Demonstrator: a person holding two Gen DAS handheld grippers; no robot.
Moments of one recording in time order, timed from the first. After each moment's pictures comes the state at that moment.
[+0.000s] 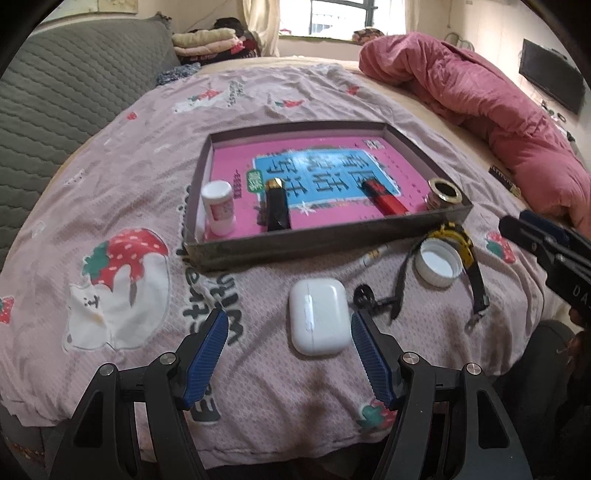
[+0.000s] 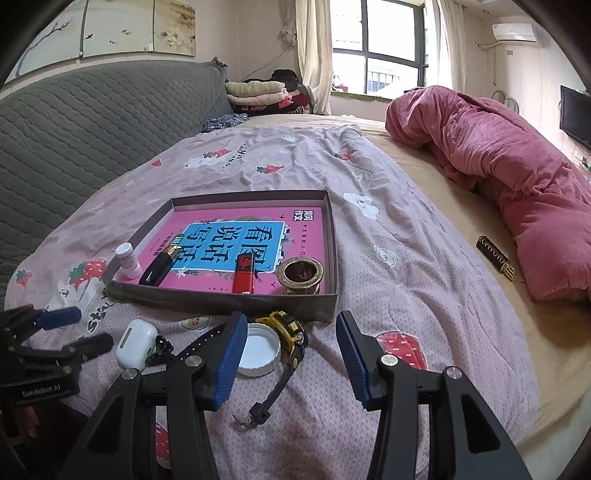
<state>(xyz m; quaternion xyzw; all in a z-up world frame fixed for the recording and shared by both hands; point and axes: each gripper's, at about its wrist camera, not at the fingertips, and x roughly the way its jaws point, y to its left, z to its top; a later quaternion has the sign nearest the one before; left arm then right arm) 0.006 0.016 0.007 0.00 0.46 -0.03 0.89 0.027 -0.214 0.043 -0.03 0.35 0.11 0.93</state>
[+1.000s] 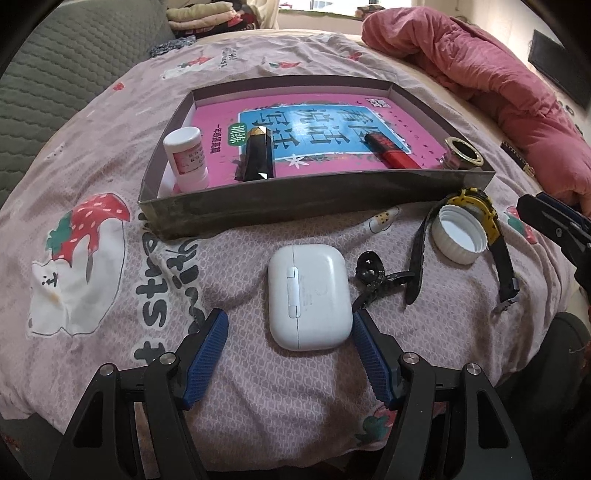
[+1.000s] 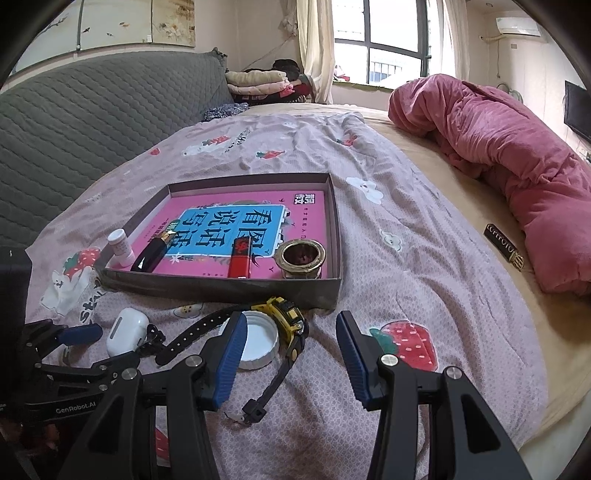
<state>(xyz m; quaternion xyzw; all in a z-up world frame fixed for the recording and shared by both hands) 0.028 0.006 -0.036 0.00 0.51 -0.02 0.86 0.040 -0.215 0.024 -0.03 0.37 0.12 0.92</state>
